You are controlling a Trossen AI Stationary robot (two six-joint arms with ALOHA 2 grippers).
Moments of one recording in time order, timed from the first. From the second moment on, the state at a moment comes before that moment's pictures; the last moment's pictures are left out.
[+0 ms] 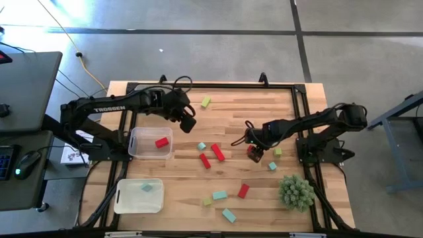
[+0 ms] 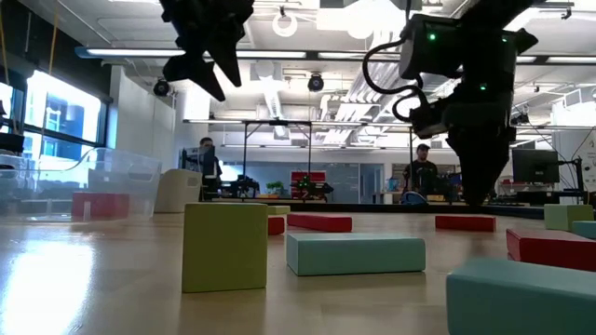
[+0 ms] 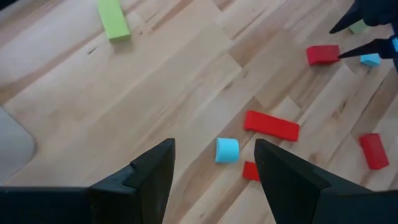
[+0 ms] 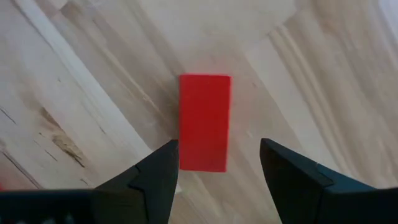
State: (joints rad) left arm 0.34 1.37 1.22 -0.86 -0.07 -0.59; right arm 0.01 1.47 0.79 -0.70 0.00 0.62
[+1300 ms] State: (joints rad) left arm 0.29 1.37 1.22 -0.76 -0.09 -0.62; right arm 0.05 1.52 0.73 -0.62 -0.03 0.72
